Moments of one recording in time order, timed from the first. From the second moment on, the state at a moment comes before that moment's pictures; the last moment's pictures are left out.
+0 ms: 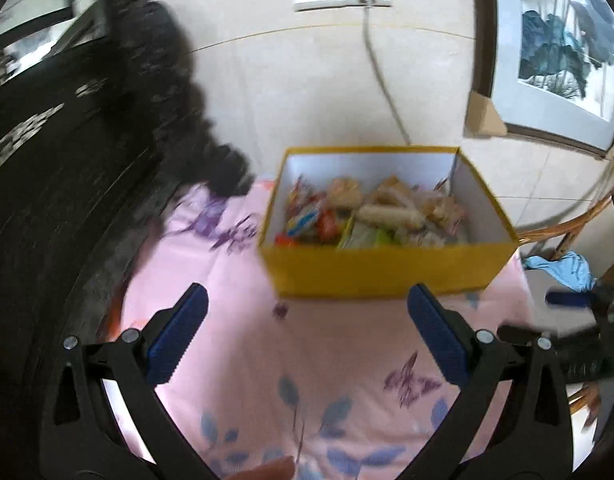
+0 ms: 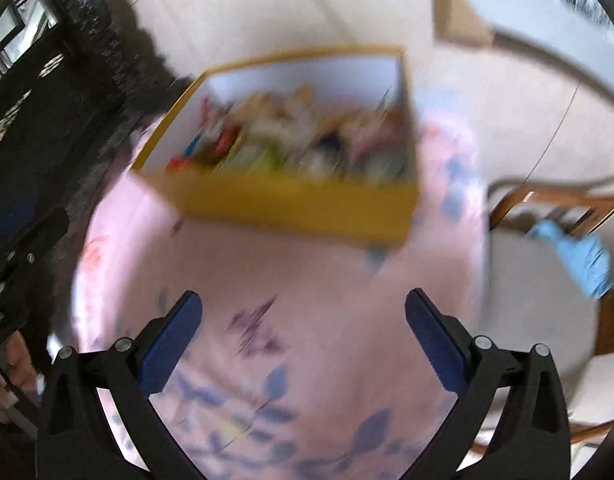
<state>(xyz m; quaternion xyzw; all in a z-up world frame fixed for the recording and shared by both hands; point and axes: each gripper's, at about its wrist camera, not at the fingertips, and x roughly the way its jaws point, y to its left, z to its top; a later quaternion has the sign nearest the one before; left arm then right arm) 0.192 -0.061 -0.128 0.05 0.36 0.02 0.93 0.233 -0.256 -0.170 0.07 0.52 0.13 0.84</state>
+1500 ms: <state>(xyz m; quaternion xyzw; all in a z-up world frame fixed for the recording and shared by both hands) -0.104 -0.027 -0.008 0.03 0.25 -0.08 0.97 -0.097 -0.175 -0.020 -0.02 0.29 -0.11 0.95</state>
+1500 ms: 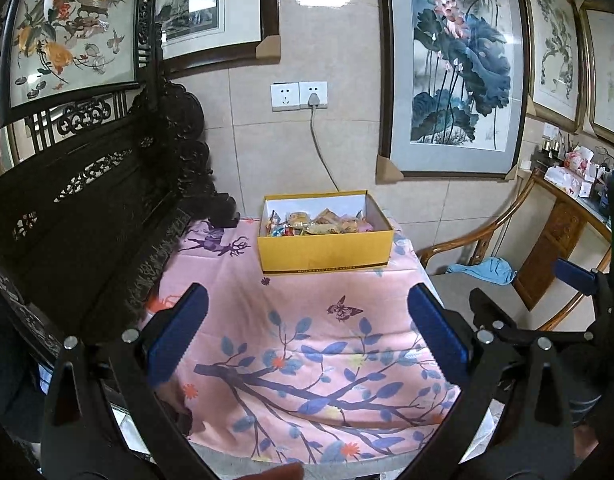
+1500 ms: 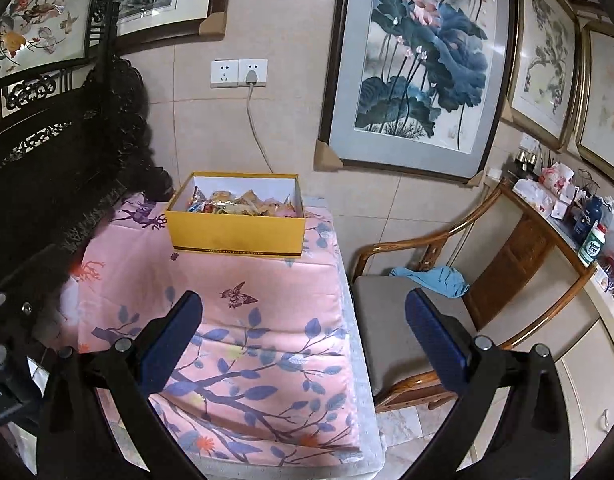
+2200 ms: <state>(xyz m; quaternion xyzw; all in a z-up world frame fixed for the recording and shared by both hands) -0.104 -0.014 0.004 0.04 0.23 -0.07 0.97 -0.085 -0.169 -0.001 -0.01 0.29 -0.14 0.95</state>
